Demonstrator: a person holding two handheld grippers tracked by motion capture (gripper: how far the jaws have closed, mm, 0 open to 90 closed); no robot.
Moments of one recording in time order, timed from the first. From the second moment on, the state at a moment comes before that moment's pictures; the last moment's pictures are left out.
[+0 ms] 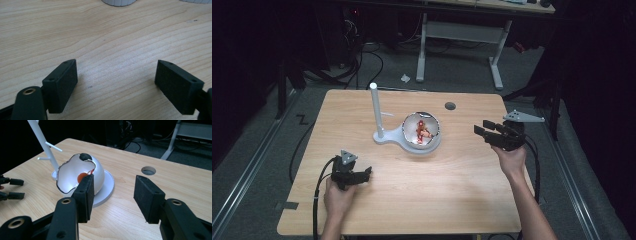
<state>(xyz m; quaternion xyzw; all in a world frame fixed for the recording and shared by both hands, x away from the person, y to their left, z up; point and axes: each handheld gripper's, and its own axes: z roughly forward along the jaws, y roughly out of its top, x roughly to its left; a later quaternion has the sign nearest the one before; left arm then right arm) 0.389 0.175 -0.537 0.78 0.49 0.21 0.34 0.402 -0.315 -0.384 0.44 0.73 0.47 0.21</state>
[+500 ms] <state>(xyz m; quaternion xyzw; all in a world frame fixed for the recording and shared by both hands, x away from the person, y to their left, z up) 0.389 0.174 -0.537 0.78 0.49 0.21 0.34 0.382 -0.321 -0.384 0.44 0.73 0.47 0.22</state>
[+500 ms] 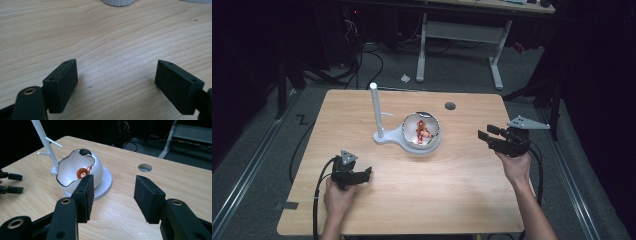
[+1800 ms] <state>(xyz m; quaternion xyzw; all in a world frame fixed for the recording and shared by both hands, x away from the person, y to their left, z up) 0.389 0.174 -0.537 0.78 0.49 0.21 0.34 0.353 -0.345 -0.427 0.48 0.71 0.47 0.19</state>
